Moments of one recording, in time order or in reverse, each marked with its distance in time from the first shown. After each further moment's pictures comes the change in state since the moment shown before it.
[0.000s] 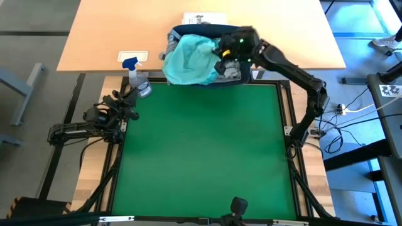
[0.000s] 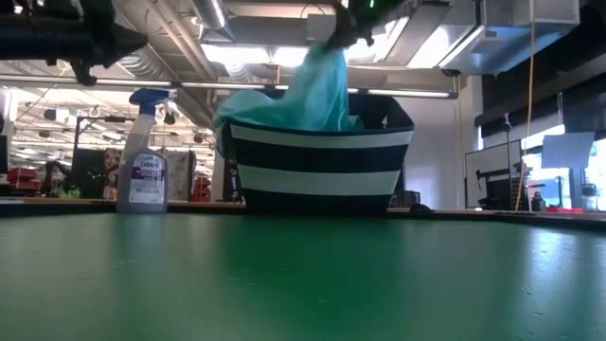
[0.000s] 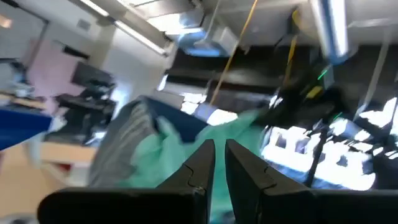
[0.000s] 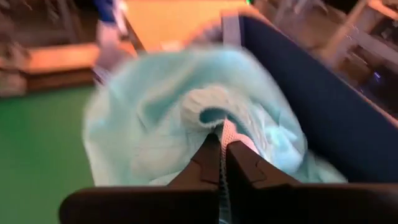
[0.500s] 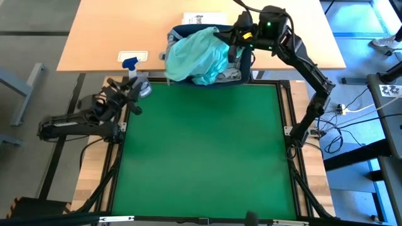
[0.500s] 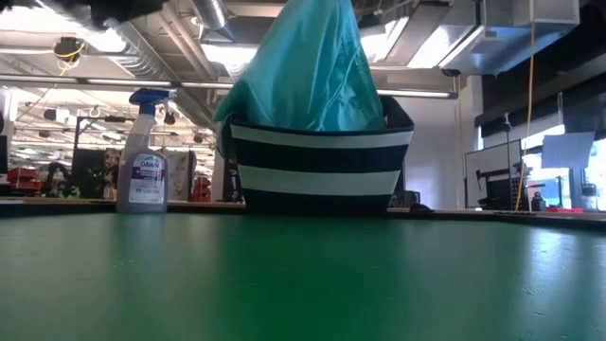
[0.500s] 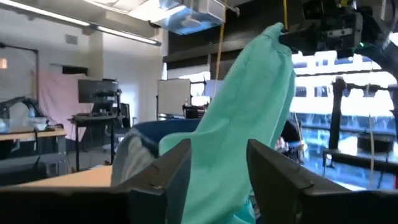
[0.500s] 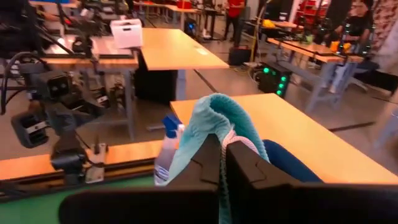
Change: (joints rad) left arm 0.000 0.350 0.398 -0.195 0.049 0.212; right arm 0.001 -0.003 0.313 -0.019 -0.231 0.099
